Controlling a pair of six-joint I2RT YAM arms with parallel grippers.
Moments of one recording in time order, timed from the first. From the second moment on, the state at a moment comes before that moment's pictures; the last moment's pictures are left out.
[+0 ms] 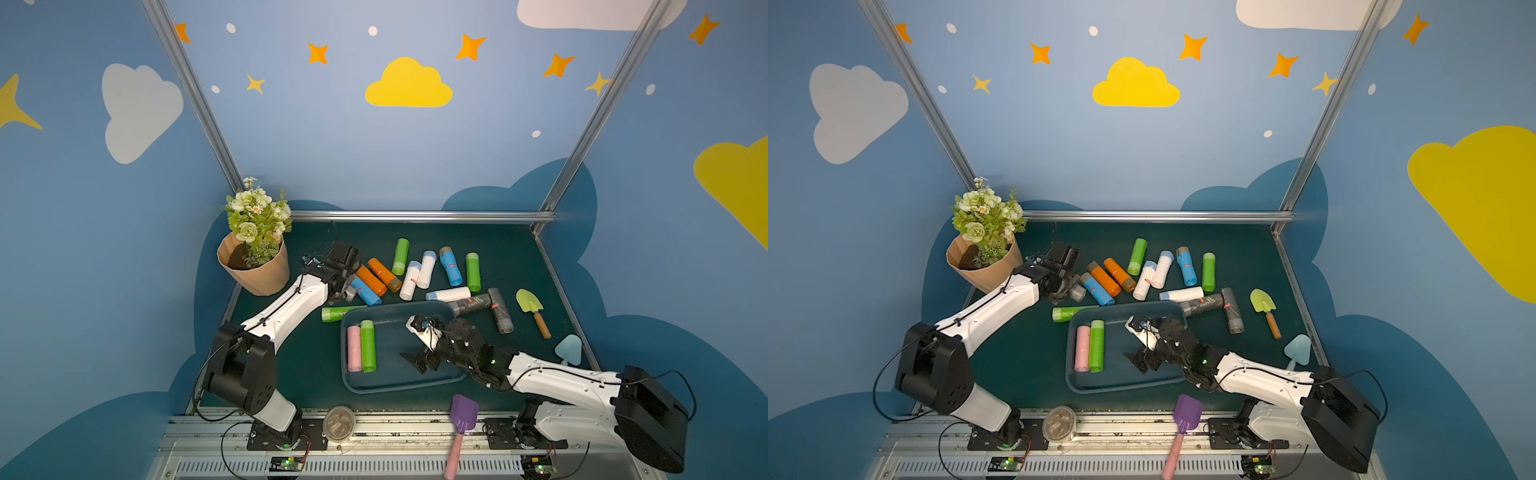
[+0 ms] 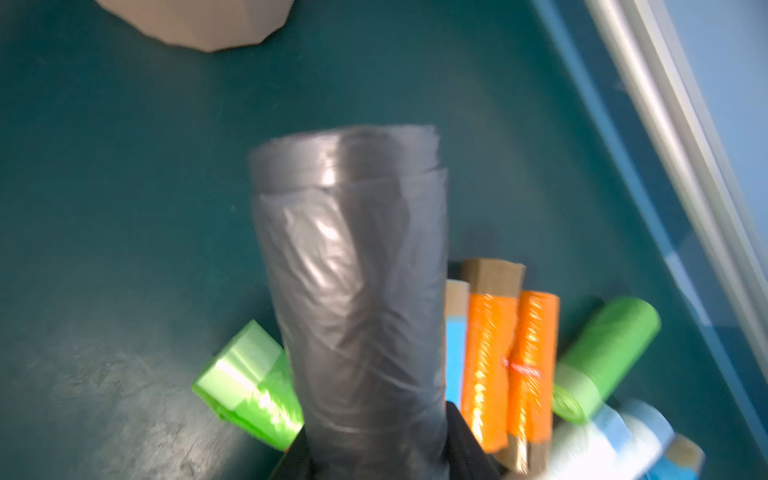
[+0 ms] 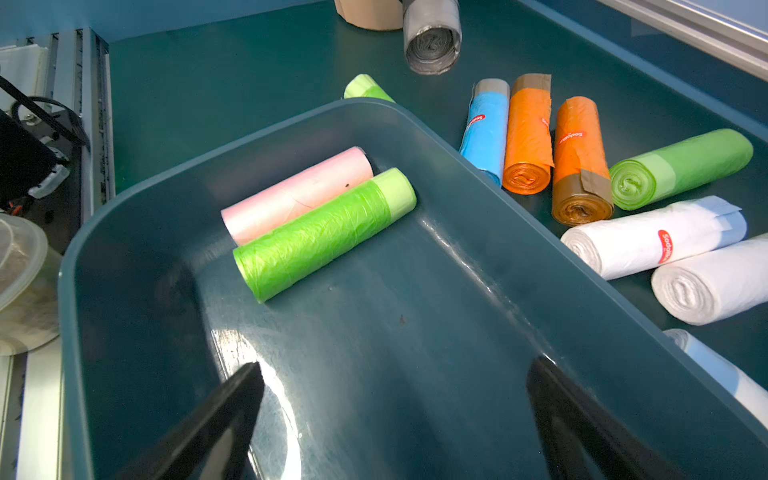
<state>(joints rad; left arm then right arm) -0.40 1.54 1.22 -0.72 -0.37 -1.24 0.99 1.17 0.49 0.17 -0.07 -0.11</state>
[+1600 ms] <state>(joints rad) -0.86 1.54 1.03 -0.72 -0.11 -0.99 0.82 0.81 0.33 -0.08 -0.03 0.17</state>
